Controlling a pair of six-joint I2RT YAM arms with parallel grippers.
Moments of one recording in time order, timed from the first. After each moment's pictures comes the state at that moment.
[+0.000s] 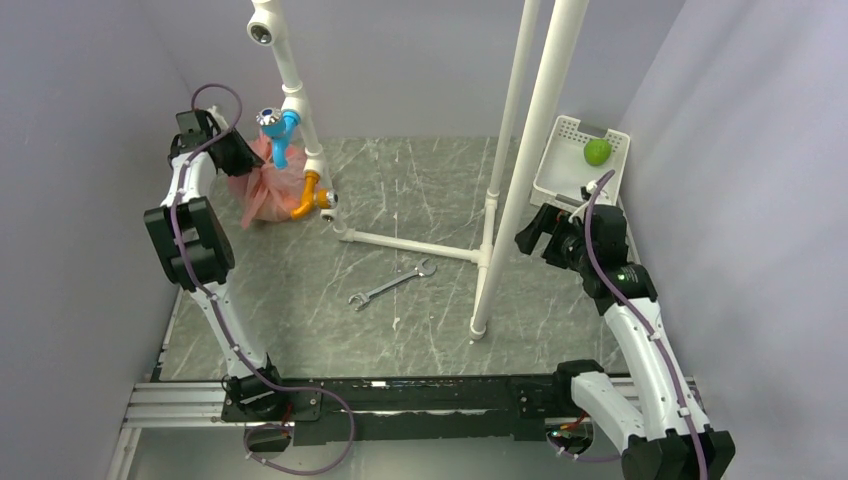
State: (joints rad) left arm 0.32 2.17 1.87 -0.45 0.43 -0.31; right arm 0.10 0.85 0.83 -0.55 -0.18 0.46
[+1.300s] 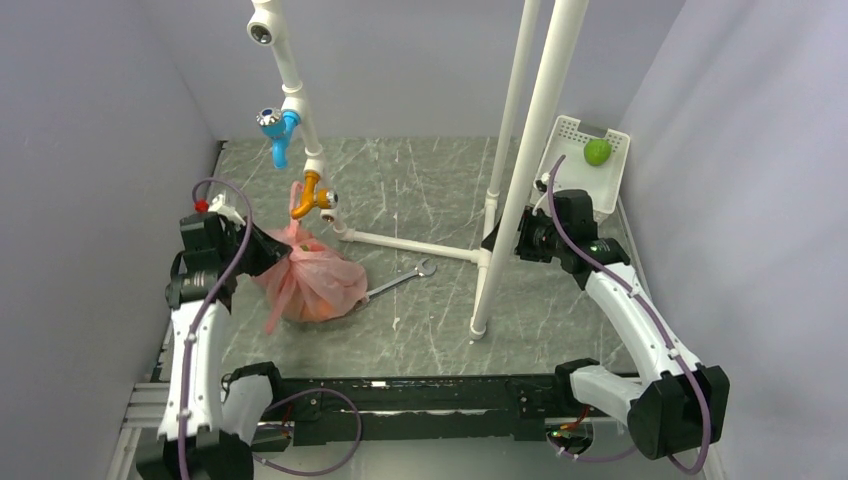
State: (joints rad) left arm 0.23 0.90 0.83 -0.60 0.42 -0.52; right arm 0.21 1.08 0.89 -0.51 -0.33 0.43
